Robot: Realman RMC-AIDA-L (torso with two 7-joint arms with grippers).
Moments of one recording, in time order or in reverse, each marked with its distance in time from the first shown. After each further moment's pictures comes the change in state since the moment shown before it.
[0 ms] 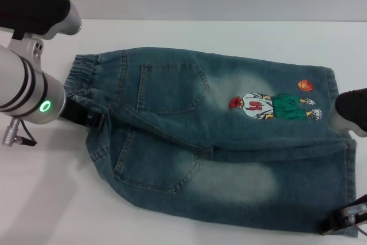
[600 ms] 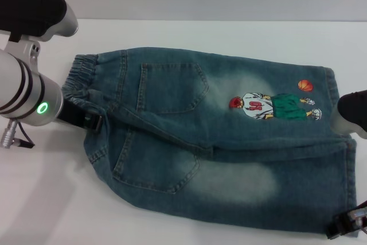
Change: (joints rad) left arm 0.010 0.001 -0.001 -0.004 0.001 -0.001 -0.007; right arm 0.006 0.000 0.000 0.017 -0.016 -0.049 0.001
